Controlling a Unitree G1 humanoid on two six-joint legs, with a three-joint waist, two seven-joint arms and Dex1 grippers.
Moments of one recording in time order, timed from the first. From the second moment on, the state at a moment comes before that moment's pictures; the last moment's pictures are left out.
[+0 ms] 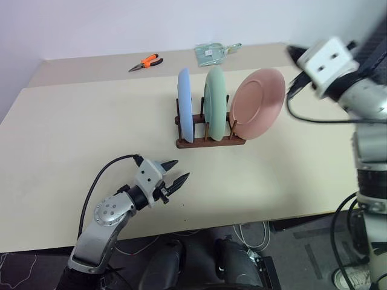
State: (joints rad) left arm 0.04 0.41 -0.14 -0.42 -0.22 0.24 -0.58; right arm -0.73 -0.84 -0.09 0.05 -0.10 0.13 0.53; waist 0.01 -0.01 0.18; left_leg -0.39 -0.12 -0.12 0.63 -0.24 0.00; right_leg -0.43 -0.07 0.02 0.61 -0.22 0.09
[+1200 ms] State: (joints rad) left arm 0.03 0.43 -0.03 -0.30 -0.16 0.19 -0.50; right arm -0.54 -0.73 -0.09 0.12 -0.01 0.10 0.63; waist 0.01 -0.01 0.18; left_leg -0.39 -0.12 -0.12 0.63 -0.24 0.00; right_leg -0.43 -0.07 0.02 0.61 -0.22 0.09
